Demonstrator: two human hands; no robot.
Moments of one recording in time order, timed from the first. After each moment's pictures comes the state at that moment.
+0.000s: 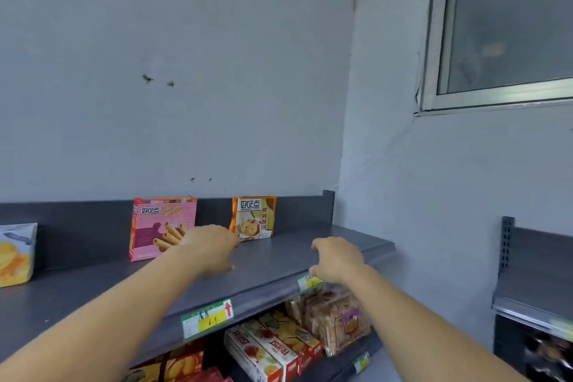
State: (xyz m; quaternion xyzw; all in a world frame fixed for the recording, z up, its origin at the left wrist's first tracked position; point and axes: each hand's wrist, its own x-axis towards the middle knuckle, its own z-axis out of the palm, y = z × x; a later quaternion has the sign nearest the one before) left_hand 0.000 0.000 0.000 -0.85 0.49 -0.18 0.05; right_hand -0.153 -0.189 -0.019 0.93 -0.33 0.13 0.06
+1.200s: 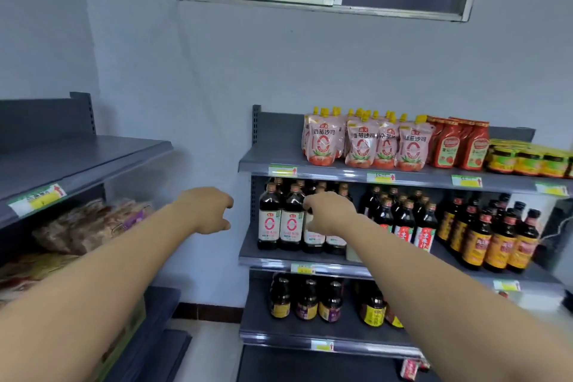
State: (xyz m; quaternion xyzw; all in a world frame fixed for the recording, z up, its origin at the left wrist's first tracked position) left_hand -0.309 -0.193 -0.087 -0.61 0.79 -0.10 0.05; right_hand -0.554 -0.206 -0.102 0.77 -0.64 0.03 0.08
